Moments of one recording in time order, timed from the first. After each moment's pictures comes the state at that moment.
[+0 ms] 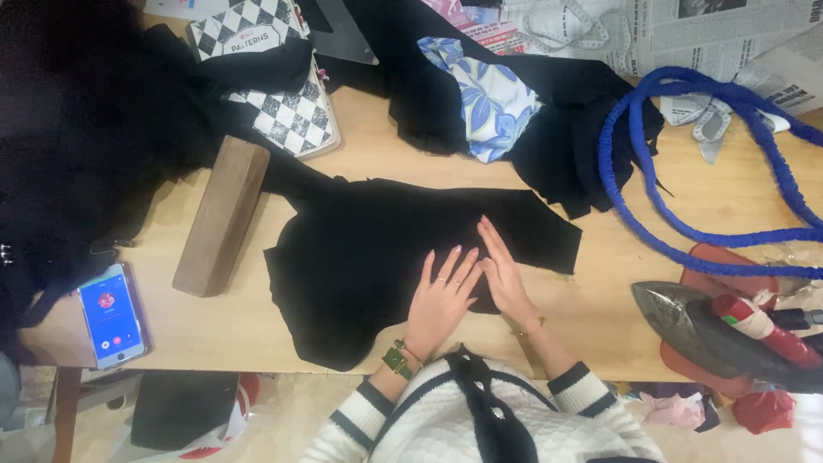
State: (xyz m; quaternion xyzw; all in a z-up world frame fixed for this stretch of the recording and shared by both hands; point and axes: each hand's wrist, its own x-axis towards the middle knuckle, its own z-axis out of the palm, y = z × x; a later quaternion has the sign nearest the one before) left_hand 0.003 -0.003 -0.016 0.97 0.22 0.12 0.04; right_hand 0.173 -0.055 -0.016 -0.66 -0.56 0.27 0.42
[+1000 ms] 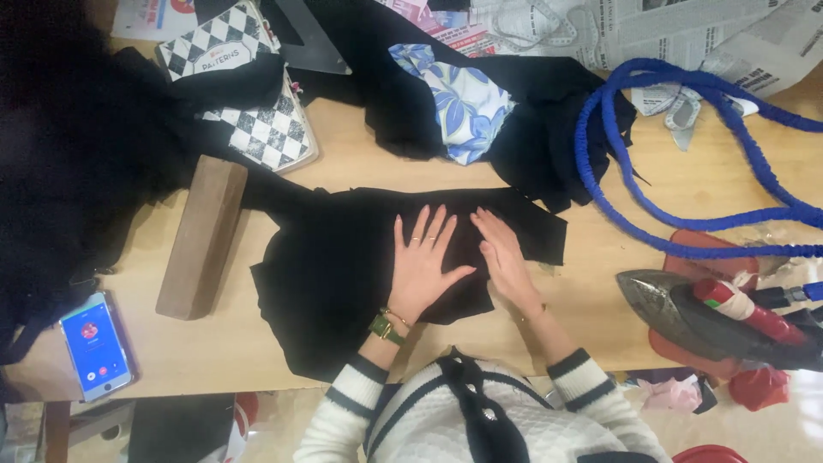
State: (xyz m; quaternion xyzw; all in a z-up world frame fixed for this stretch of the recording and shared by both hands) left_hand 0.037 0.058 0.013 0.94 0.30 0.10 0.12; right_hand 0.208 -0.050 -0.020 -0.72 -0.59 0.15 0.33
